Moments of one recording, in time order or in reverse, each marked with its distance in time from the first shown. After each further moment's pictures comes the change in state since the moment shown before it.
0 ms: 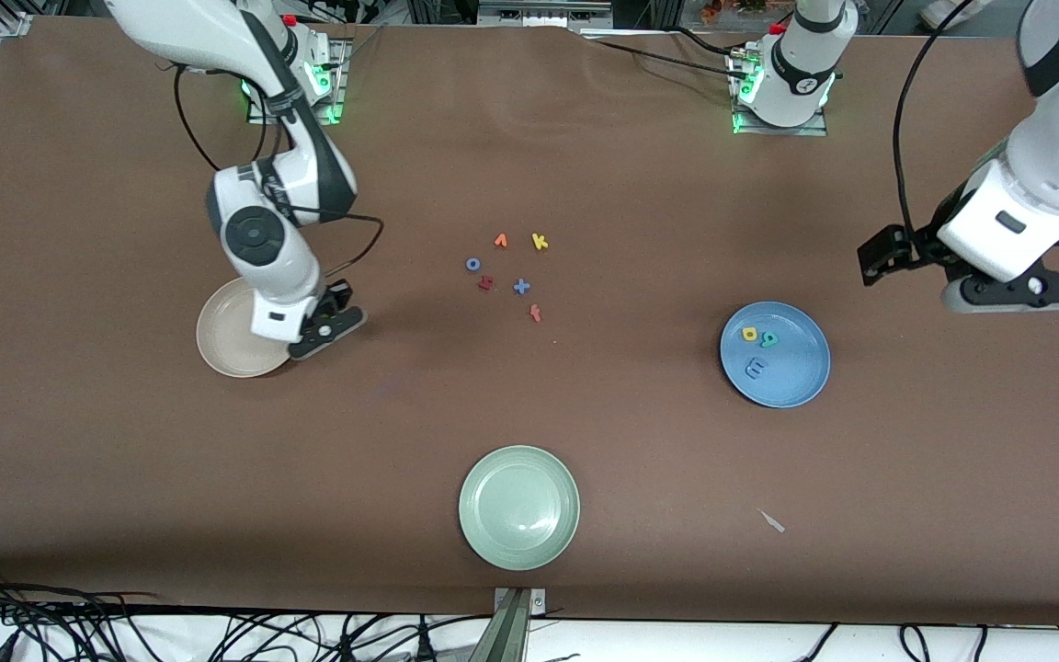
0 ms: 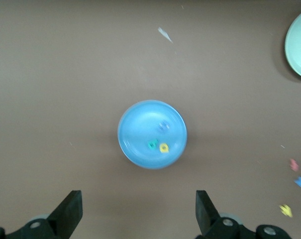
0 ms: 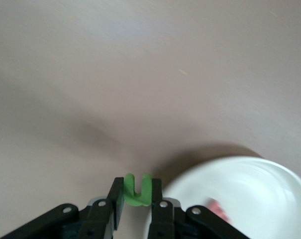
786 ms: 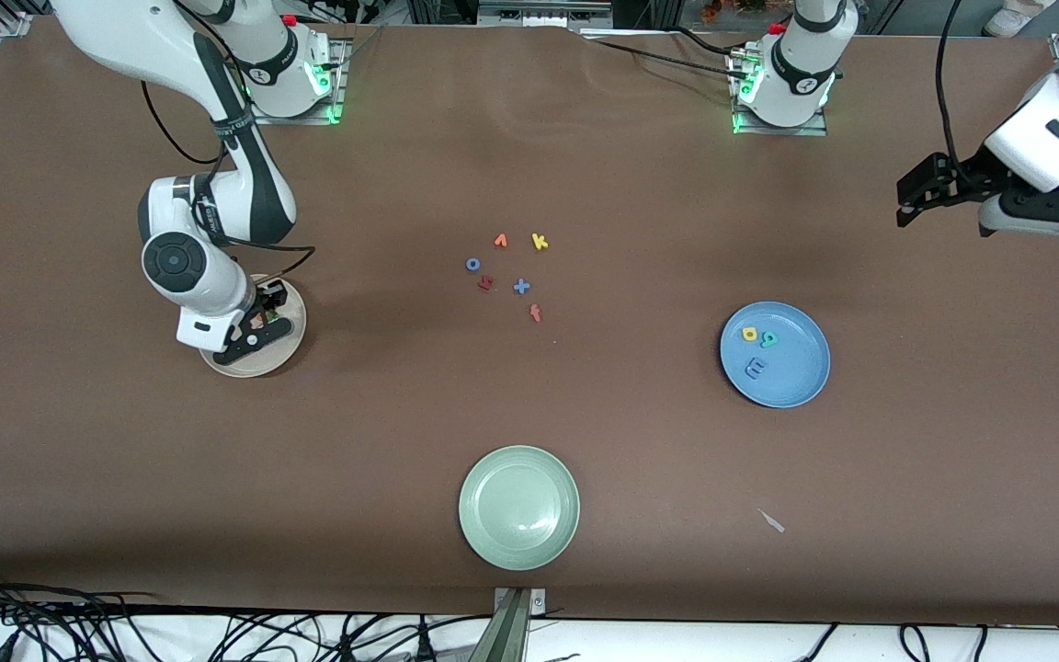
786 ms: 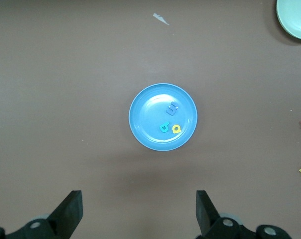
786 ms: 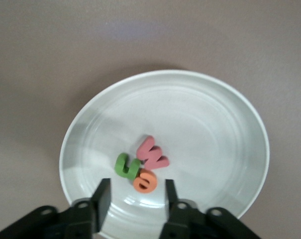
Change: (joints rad) left arm -0.166 -0.258 0.283 -0.313 -0.051 0.115 0.270; right arm -0.058 0.007 -0.089 -0.015 0.029 -0.105 -0.062
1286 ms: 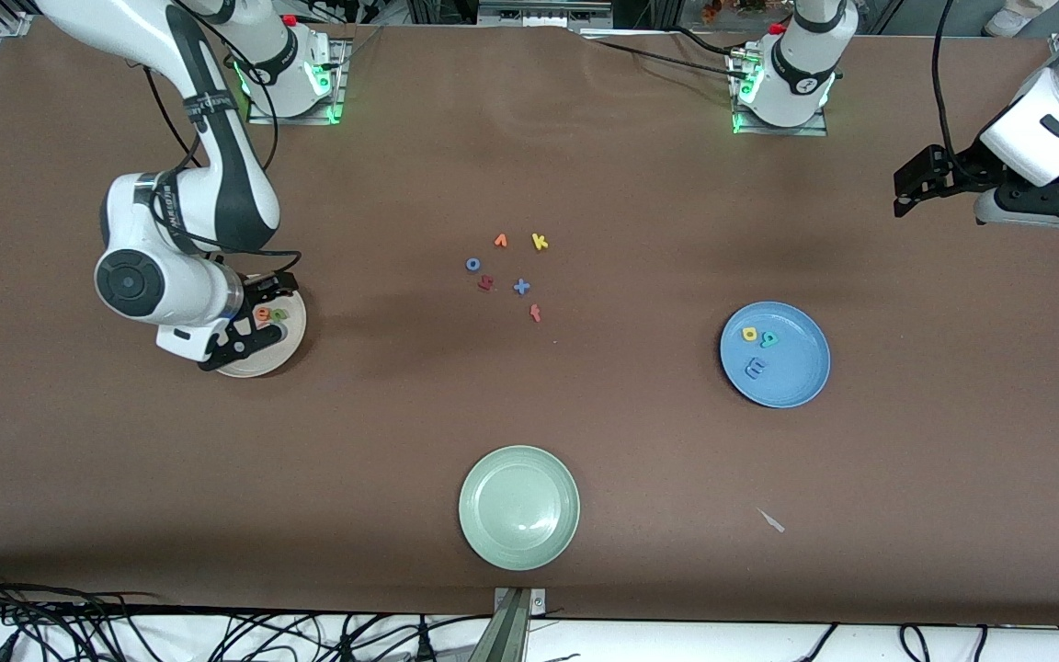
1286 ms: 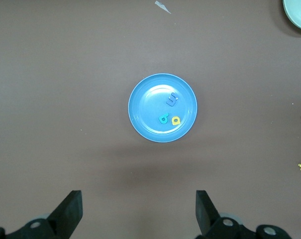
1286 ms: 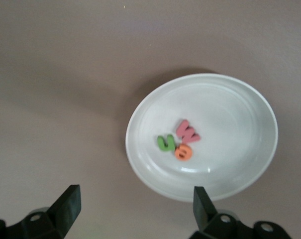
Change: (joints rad) left arm 0.047 -0.002 -0.062 0.000 0.002 -0.038 -0.030; right arm 0.005 -0.016 0.006 0.262 0.124 -0.416 0.044
